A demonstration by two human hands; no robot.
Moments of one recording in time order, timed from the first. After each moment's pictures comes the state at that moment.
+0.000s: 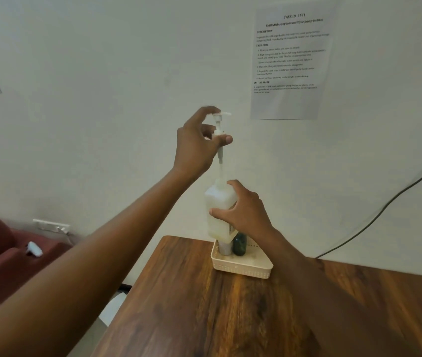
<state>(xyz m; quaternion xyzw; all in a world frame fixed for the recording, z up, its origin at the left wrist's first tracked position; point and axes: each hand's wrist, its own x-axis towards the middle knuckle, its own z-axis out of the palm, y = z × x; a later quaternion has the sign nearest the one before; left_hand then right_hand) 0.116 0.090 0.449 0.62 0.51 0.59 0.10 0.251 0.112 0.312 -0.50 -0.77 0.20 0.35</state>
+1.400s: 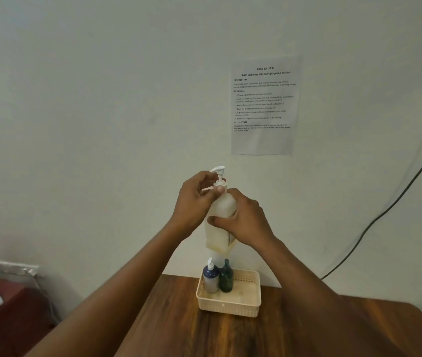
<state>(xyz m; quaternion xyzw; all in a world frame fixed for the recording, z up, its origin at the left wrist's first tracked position) 0.131 0.106 0.409 0.64 0.45 0.58 0.24 0.280 0.132 0.371 -0.51 -0.75 0.15 0.39</state>
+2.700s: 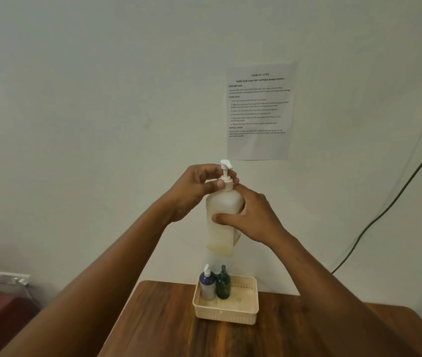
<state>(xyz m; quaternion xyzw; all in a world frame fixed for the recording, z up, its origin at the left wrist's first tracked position) 0.122 0.115 0.461 0.73 0.34 0.47 0.37 0.305 0.126 0.403 -0.47 -0.76 0.19 0.41</state>
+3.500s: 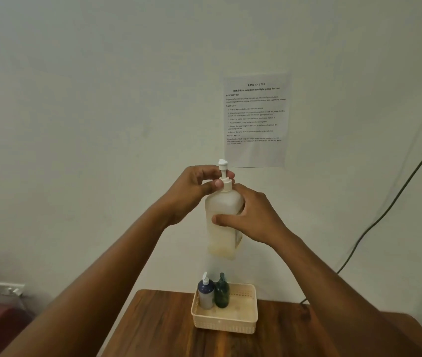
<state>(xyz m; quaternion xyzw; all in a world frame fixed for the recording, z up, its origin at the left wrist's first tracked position) 0.122 0.112 0.473 0.73 0.37 0.48 0.33 0.311 0.122 0.424 -0.46 -0.77 0.19 0.40</state>
